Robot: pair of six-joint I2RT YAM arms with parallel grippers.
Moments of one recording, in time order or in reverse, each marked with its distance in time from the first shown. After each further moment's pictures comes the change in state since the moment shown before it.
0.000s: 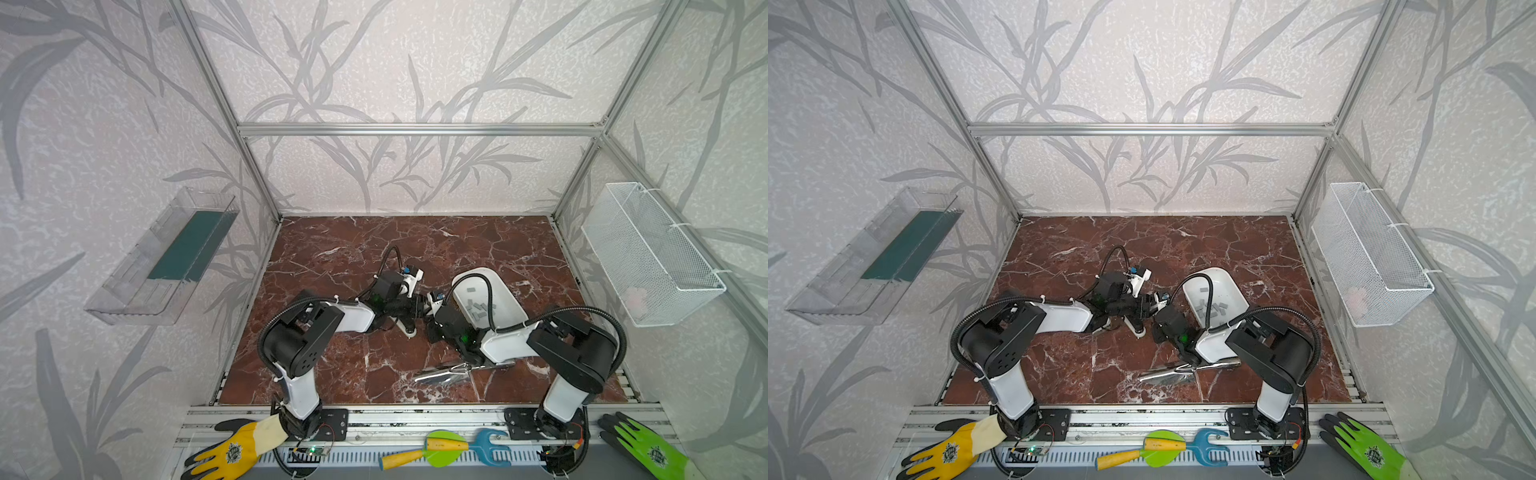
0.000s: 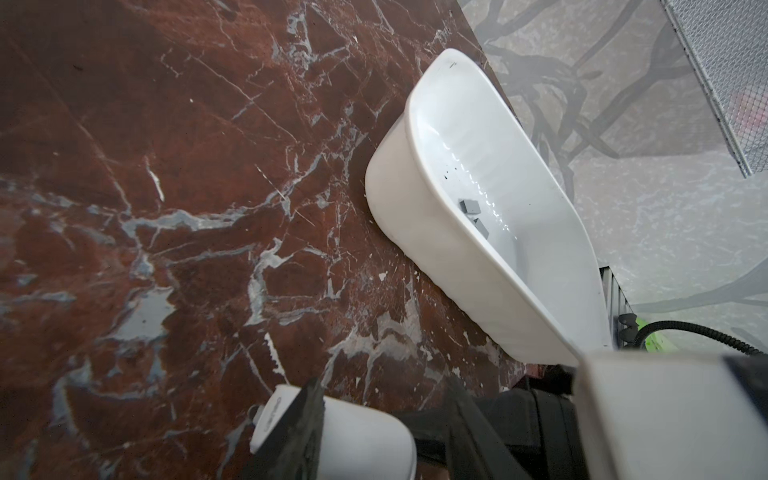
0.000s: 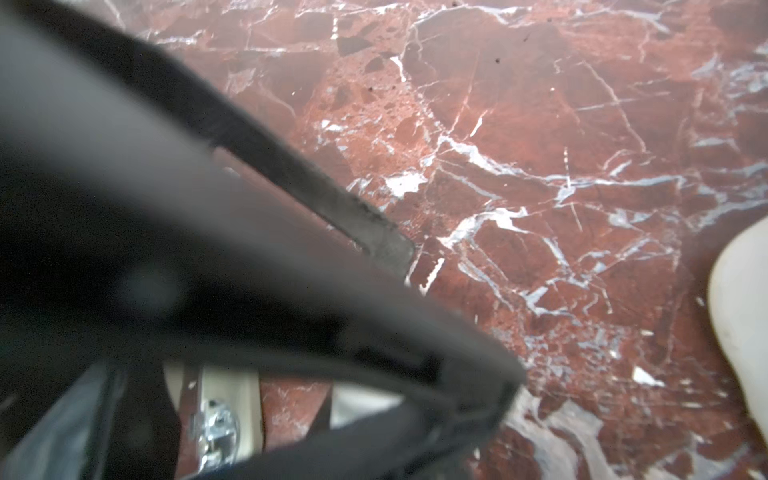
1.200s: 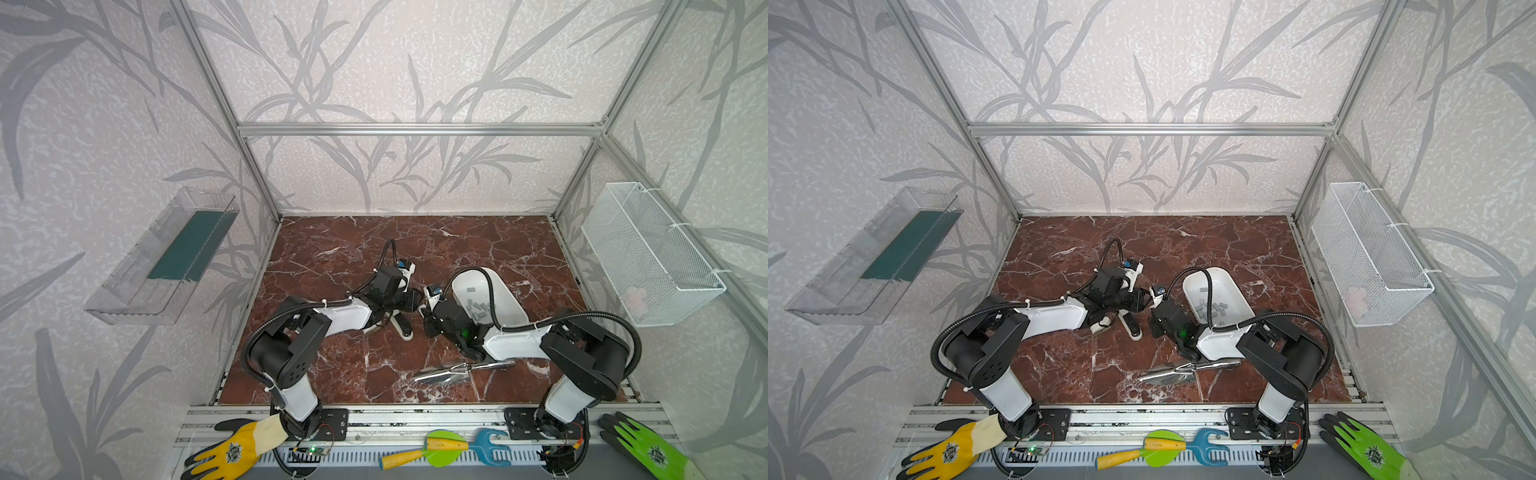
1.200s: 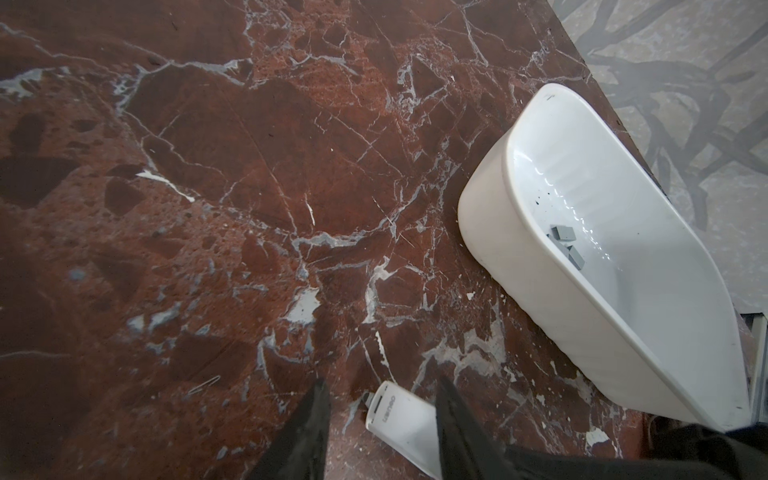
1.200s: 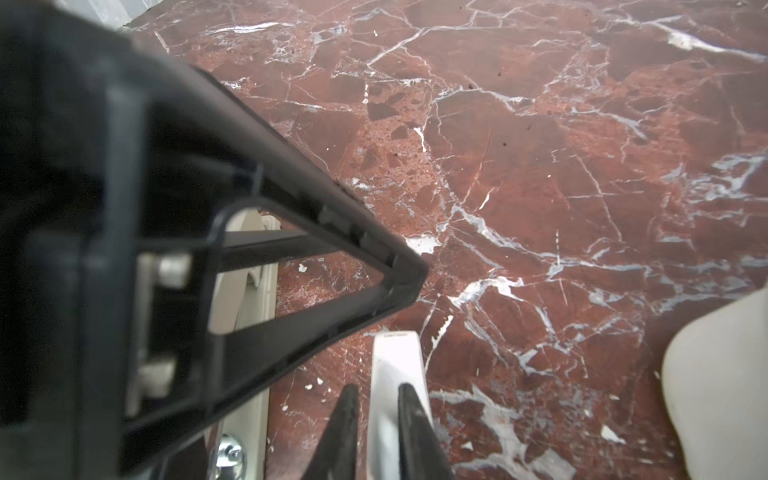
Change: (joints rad) left arm 0.008 -0.091 0.045 -0.217 -0.251 0.088; right arm -0.001 -0.060 0.048 -0.043 0.002 -0.080
